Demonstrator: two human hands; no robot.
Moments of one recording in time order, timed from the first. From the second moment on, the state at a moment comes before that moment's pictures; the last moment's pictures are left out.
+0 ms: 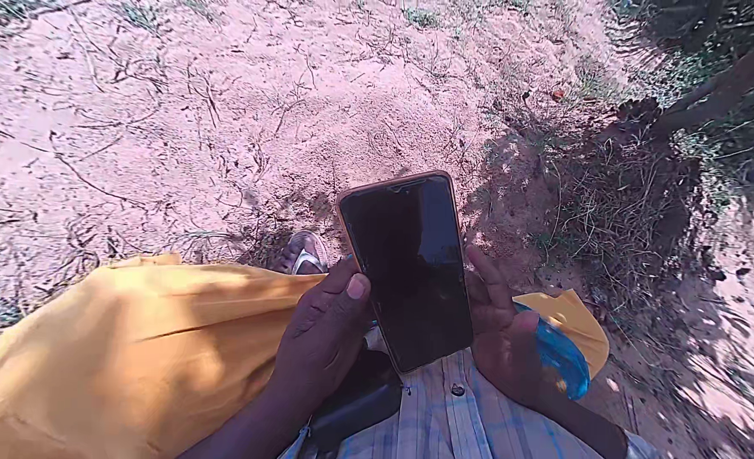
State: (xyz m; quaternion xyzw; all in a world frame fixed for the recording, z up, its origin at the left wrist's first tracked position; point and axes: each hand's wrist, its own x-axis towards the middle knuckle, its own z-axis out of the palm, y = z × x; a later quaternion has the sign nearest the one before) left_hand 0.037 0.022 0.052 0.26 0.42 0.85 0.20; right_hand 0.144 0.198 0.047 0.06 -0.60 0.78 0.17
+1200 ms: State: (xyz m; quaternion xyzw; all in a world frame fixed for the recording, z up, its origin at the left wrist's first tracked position) left_hand 0.032 0.016 0.041 0.27 0.28 0.87 0.31; right_hand 0.138 0.182 0.050 0.00 -0.69 0.72 0.09
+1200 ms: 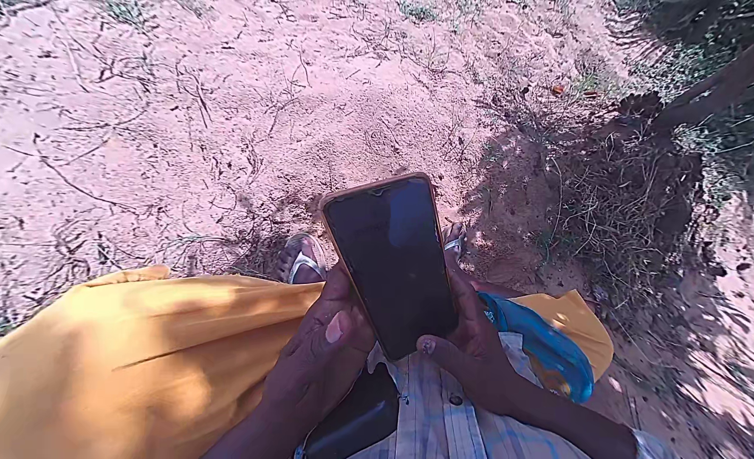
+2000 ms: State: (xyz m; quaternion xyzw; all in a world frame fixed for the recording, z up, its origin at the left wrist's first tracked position) left_hand 0.033 0.012 0.036 0.27 0.26 0.86 0.34; right_hand 0.142 0.184 0.049 0.01 -0.71 0.69 0.10
